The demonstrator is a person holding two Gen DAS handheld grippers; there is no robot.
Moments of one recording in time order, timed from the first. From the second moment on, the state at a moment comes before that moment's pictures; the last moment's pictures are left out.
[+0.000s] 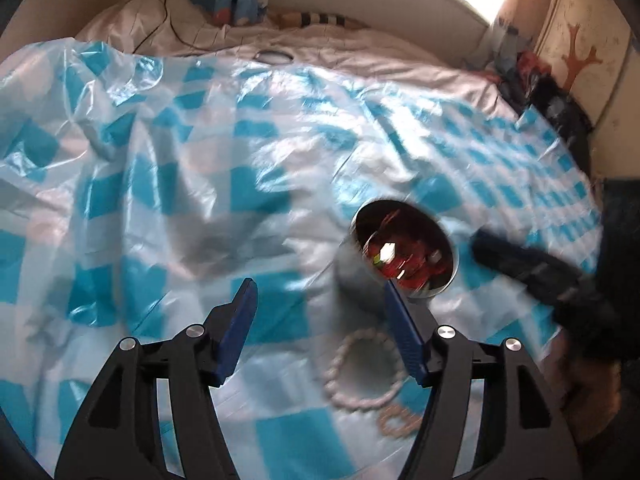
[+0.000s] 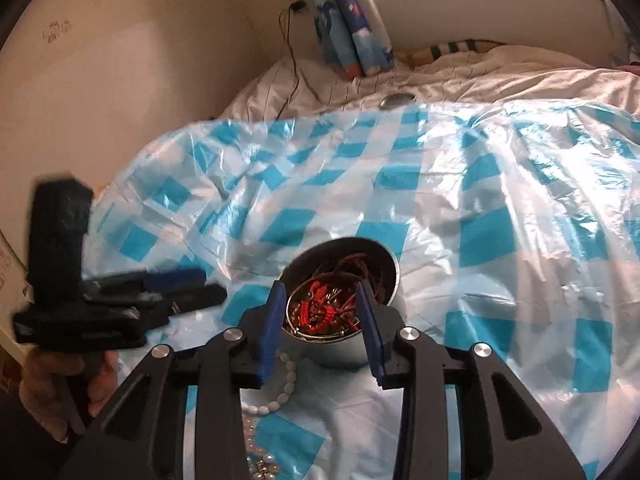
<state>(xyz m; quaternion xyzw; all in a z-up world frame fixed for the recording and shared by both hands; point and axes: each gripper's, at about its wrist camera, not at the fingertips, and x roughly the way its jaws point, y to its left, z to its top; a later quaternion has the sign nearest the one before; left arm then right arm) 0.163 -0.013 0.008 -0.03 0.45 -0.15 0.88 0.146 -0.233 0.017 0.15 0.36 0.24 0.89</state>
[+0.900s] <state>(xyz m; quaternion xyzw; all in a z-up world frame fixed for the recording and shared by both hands) 0.148 -0.043 -0.045 0.08 0.50 -0.17 0.85 0.061 -0.169 -0.025 0.03 0.46 0.30 0.83</state>
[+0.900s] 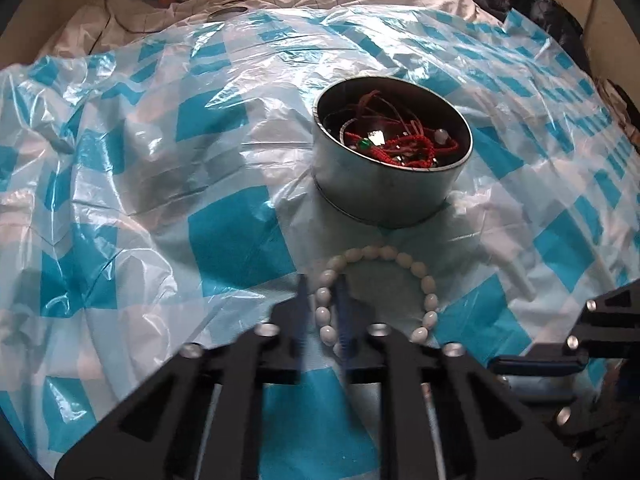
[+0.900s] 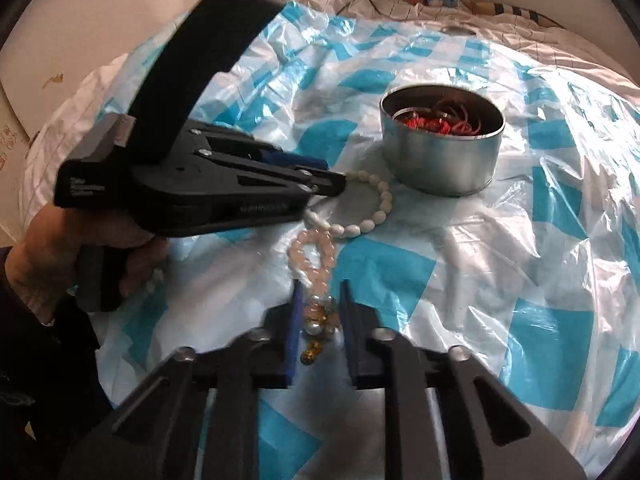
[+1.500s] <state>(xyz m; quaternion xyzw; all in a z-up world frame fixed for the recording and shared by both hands) 0.150 -0.020 -0.032 0.02 0.49 -0.18 0.85 0.068 -0.169 -0.034 0.05 0.47 0.27 0.84</state>
